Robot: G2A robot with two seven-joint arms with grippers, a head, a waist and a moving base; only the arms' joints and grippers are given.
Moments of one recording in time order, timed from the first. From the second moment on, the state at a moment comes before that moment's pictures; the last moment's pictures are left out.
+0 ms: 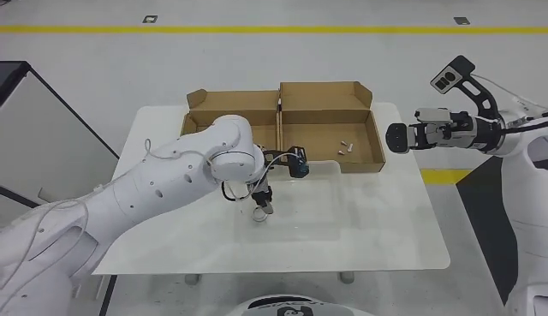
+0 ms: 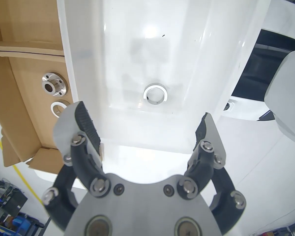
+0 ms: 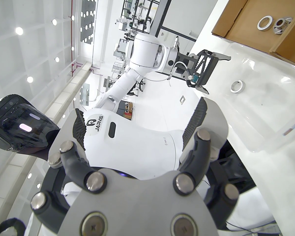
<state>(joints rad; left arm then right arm) 0.53 -1.08 -0.34 -1.69 0.49 -0.38 -1.44 -1.21 -0.93 1.70 -1.69 0.59 0.22 1.54</state>
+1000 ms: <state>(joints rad) 0.52 -1.14 -0.17 -1.55 0.59 -0.41 -1.41 -1.21 -0.93 1.70 -1.69 0.59 0.22 1.54</state>
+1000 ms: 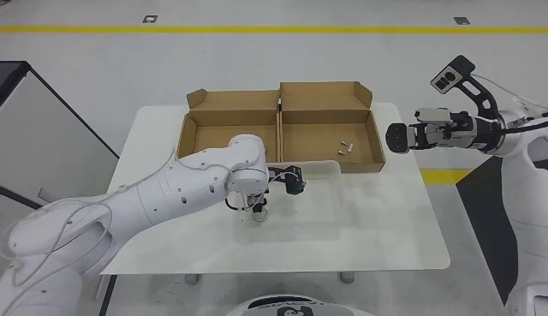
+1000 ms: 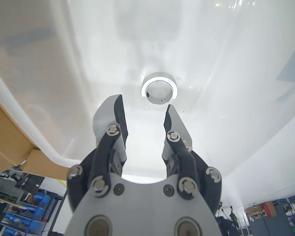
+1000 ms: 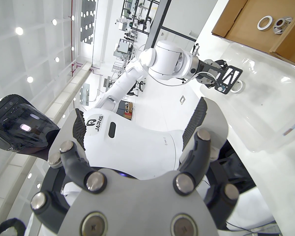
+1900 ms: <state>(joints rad) 0.58 -1.21 -0.17 -1.44 0.68 -0.41 -1.41 -1.21 -0.93 1.70 -1.69 0.59 0.22 1.54</state>
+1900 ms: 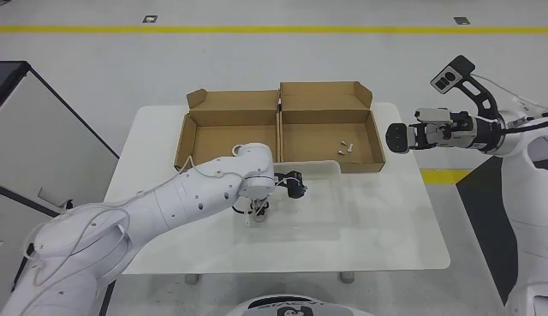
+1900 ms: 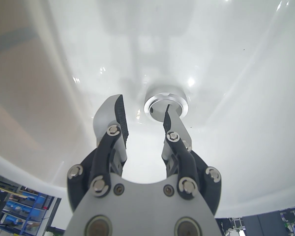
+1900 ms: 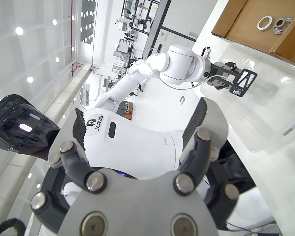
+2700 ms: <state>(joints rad) 0.58 -1.23 -0.17 -1.41 0.62 -0.43 -1.39 -1.21 -0.93 1.70 -1.69 0.59 0.22 1.54</state>
